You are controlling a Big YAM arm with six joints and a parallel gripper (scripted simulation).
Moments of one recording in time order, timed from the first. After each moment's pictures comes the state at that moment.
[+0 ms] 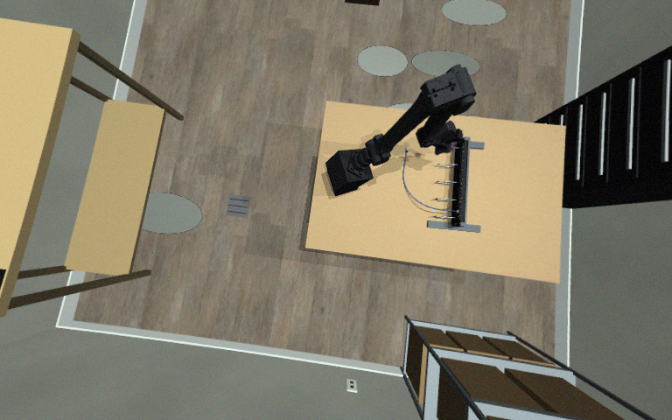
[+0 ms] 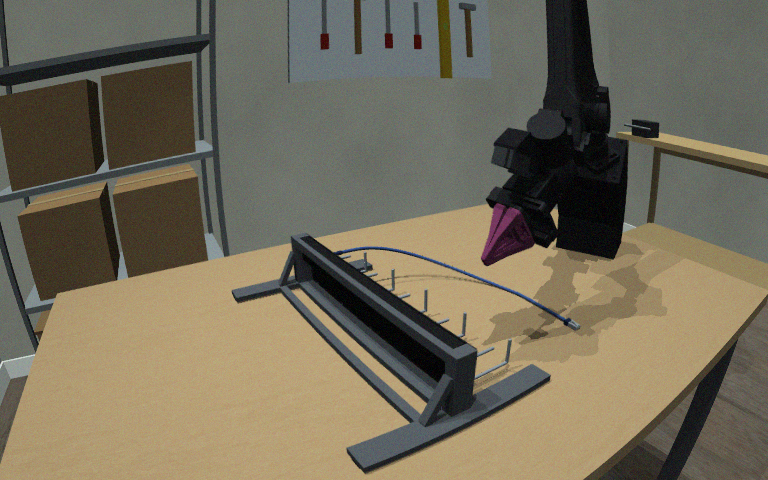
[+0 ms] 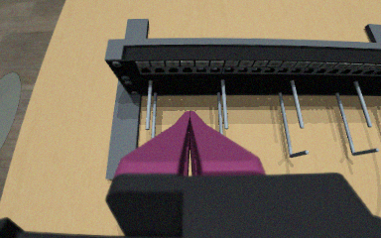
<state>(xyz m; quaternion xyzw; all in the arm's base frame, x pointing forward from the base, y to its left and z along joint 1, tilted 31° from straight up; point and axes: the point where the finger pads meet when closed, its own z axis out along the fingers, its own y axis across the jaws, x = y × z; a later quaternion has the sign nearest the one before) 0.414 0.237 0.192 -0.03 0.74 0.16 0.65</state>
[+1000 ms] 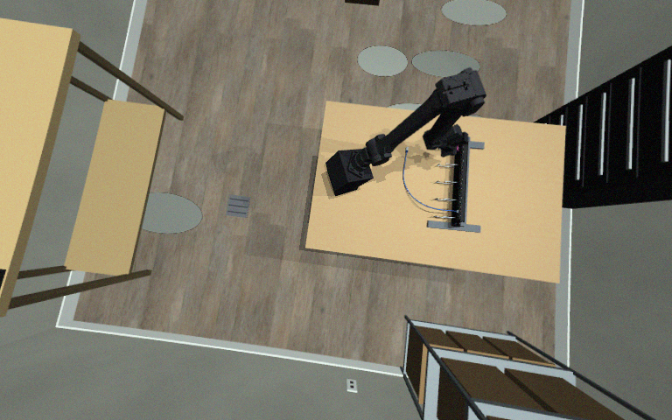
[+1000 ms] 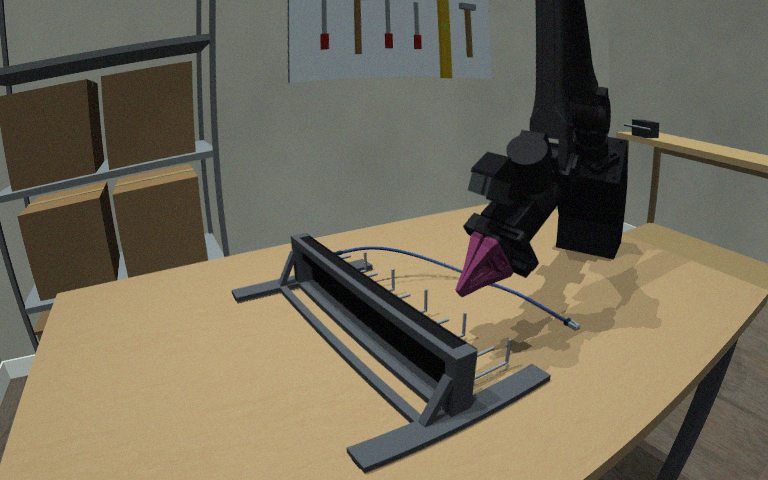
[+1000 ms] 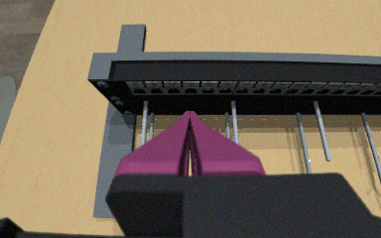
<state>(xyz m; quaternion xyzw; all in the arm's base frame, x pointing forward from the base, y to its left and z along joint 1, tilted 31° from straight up) 0.464 0.255 0.188 -0.03 0.74 0.16 0.65</state>
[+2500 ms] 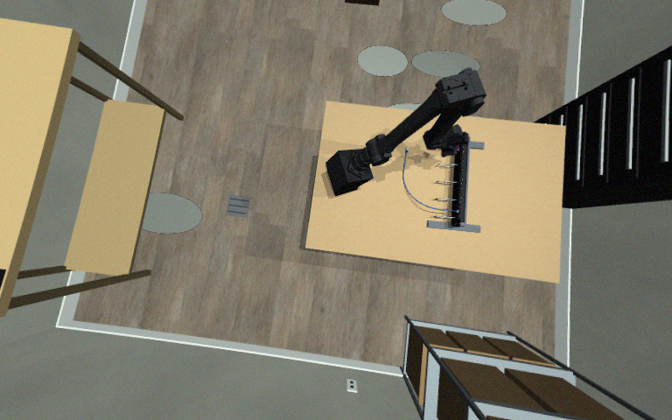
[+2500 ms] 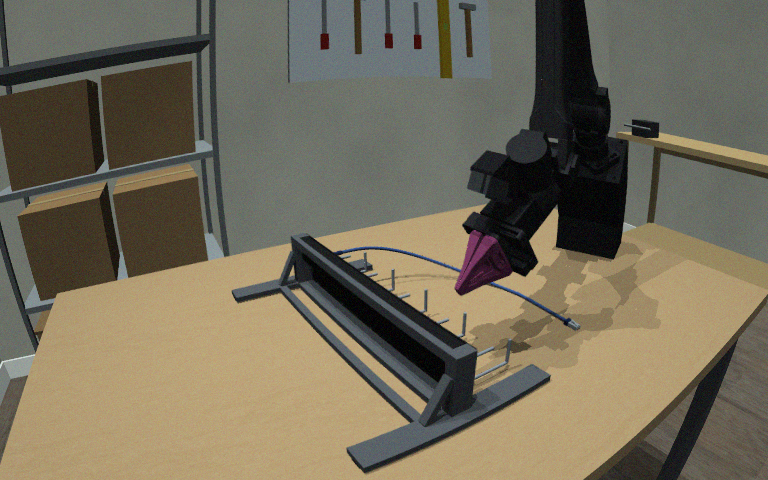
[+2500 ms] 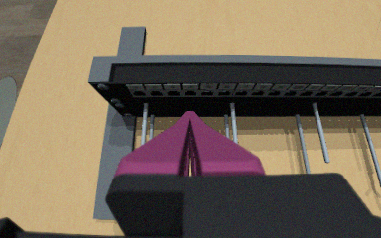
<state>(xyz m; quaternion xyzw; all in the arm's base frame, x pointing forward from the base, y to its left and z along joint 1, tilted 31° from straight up) 0.464 0.254 0.191 -0.03 0.74 0.16 0.65</state>
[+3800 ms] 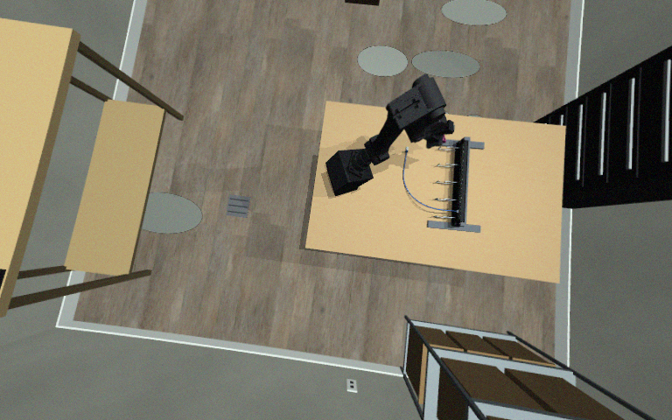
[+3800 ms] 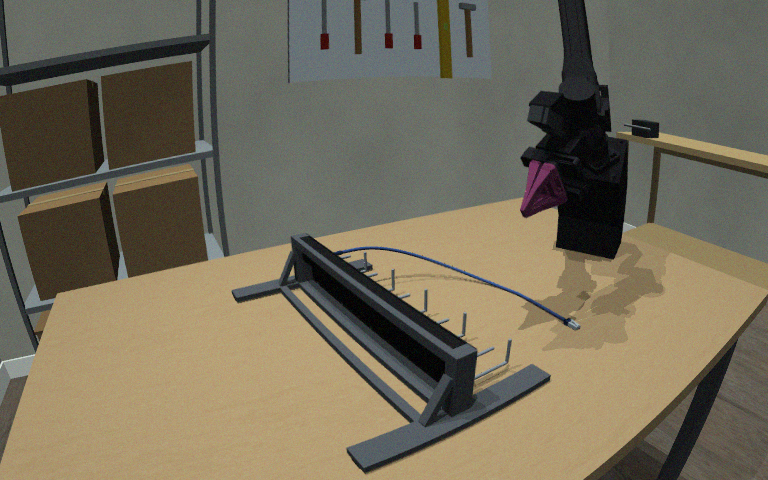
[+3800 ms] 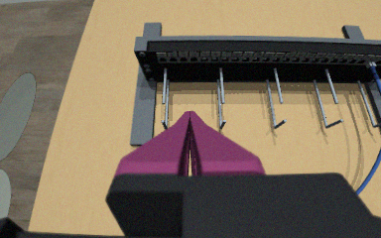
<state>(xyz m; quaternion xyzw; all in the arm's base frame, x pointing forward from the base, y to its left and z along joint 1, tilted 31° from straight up) 0.332 0.218 0.212 -0.03 0.74 0.17 0.65</state>
